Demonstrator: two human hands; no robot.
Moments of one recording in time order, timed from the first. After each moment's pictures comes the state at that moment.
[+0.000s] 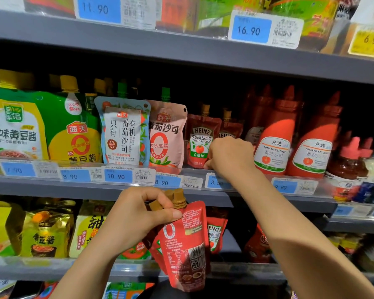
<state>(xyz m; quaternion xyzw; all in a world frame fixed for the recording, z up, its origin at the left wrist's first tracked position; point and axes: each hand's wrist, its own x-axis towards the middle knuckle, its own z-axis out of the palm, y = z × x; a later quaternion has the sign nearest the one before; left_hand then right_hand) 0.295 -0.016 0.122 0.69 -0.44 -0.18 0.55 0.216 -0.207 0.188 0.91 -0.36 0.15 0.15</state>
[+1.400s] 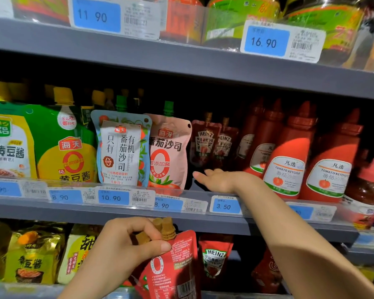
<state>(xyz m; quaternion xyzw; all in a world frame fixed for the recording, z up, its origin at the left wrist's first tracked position) 0.315 -0.015 0.108 0.73 -0.40 -0.19 0.53 0.256 -0.260 0.166 0.90 -0.37 -0.13 -0.18</state>
